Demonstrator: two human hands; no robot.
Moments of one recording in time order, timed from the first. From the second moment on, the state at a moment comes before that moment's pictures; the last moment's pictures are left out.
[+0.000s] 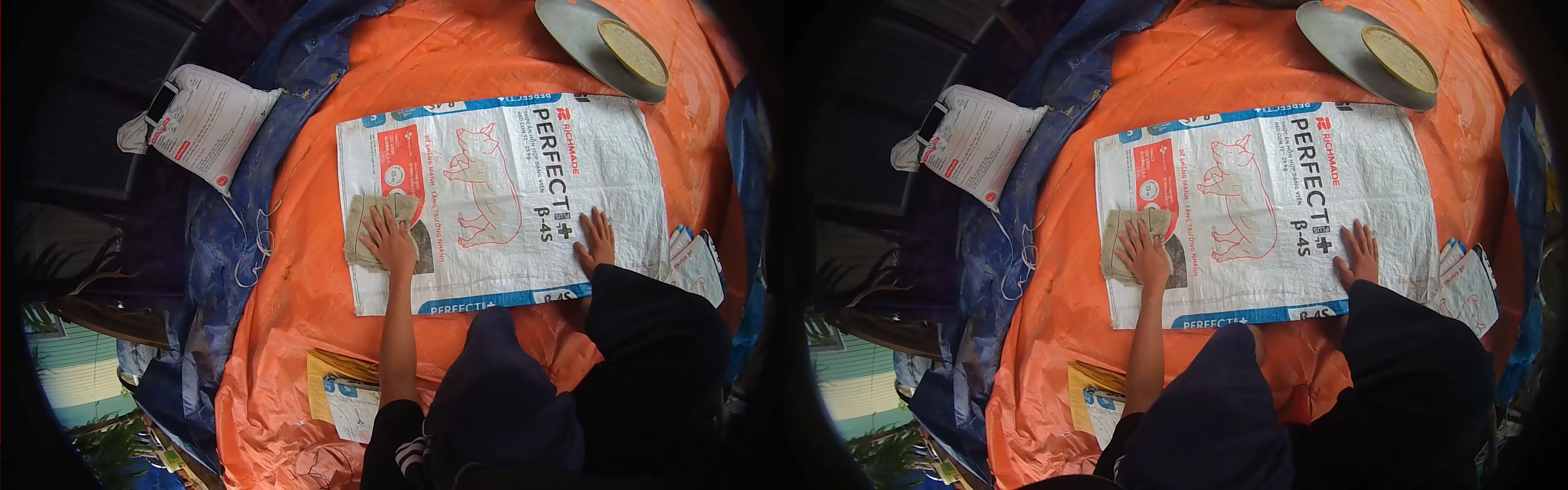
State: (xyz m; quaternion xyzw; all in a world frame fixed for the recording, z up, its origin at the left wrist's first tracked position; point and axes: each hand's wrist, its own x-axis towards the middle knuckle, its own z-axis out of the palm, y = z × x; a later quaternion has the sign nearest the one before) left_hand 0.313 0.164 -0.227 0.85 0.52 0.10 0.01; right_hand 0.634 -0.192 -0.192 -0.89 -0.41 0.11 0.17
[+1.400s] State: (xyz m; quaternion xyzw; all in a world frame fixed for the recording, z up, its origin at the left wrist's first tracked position) left_hand 0.314 0.217 -0.228 0.82 0.56 0.12 -0.03; right_hand 0.634 -0.192 -0.183 -0.89 -0.41 0.12 0.16
